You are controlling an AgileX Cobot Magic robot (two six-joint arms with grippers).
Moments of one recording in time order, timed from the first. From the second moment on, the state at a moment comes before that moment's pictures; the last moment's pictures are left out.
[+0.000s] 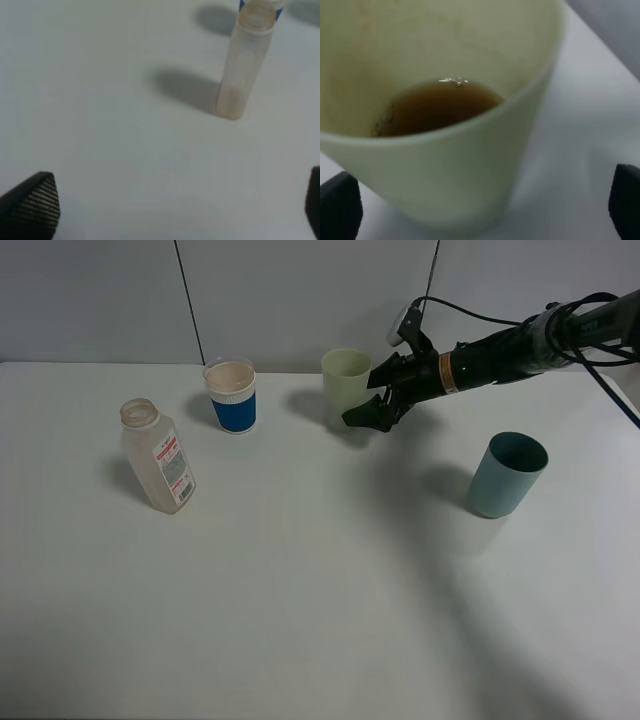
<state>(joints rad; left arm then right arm) 0.00 0.00 -0.51 -0.06 1.05 0.04 0.10 2.43 -1.66 -1.73 -0.92 1.02</state>
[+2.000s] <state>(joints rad) 0.00 0.00 -0.51 -0.06 1.05 0.04 0.18 2.46 -1.75 -1.75 -0.92 1.14</state>
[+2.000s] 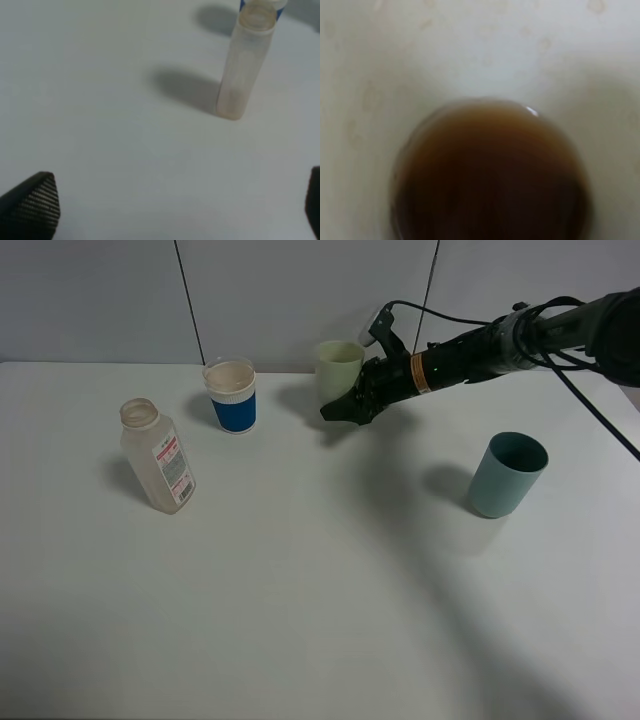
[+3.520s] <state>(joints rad) 0.00 0.00 -0.51 -0.06 1.05 0.04 0.11 1.89 -1.27 -1.75 -0.71 1.16</state>
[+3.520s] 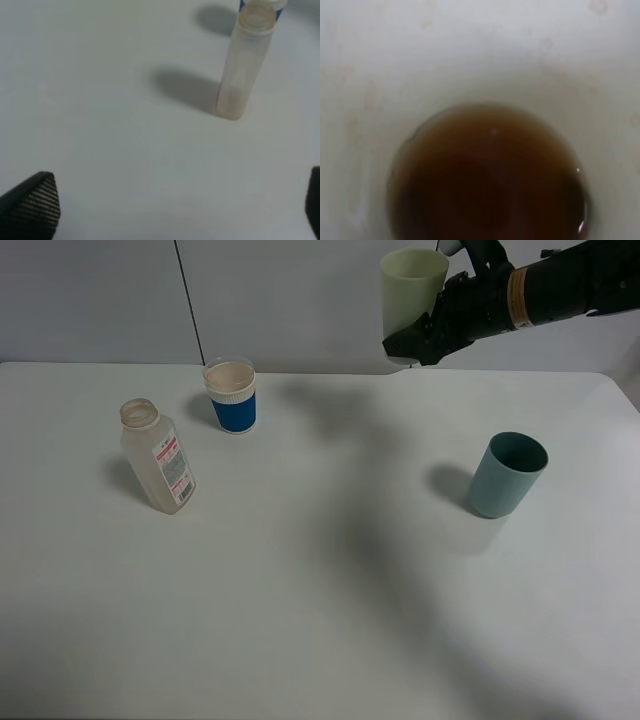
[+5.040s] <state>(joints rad) 0.00 0.00 -0.51 -0.06 1.05 0.04 0.65 2.09 -1.64 -1.45 0.19 1.18</state>
